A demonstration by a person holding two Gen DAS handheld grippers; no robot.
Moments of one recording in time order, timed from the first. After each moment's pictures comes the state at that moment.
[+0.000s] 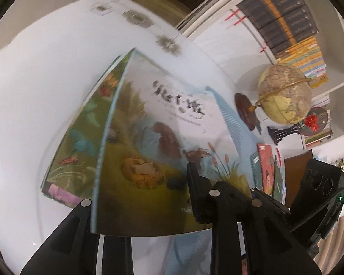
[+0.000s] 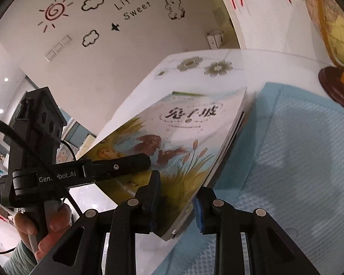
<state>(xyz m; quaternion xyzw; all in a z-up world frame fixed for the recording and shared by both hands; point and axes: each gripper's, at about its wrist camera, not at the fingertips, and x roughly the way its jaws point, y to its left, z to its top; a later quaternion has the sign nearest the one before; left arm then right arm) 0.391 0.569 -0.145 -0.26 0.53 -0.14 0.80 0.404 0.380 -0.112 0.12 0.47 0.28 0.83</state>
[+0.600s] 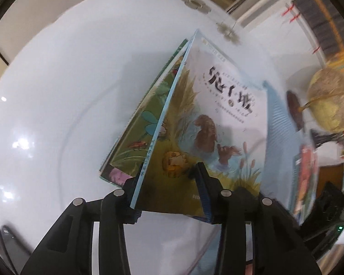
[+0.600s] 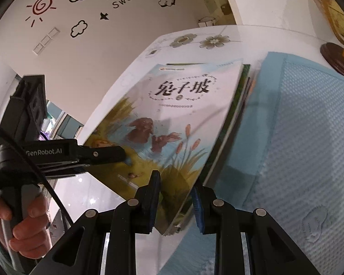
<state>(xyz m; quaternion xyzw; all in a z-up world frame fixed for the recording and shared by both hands) 0.394 0.593 -0.156 -0.21 0.61 -0.01 0.76 0.402 0.395 -0.149 0.12 0.50 0.25 0.82</state>
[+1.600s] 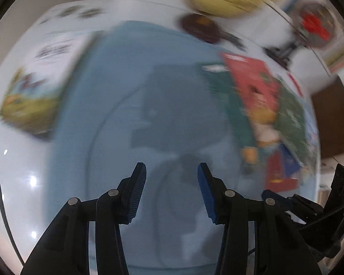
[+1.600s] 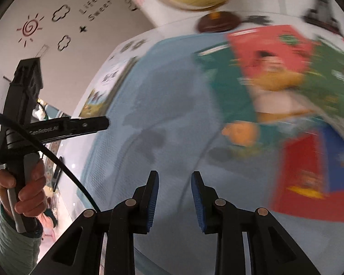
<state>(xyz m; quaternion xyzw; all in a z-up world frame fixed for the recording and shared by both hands) 0.299 0.284 -0.108 -0.06 0.60 -0.12 0.79 0.239 0.061 -0.124 0.16 0.53 0.21 0.80</state>
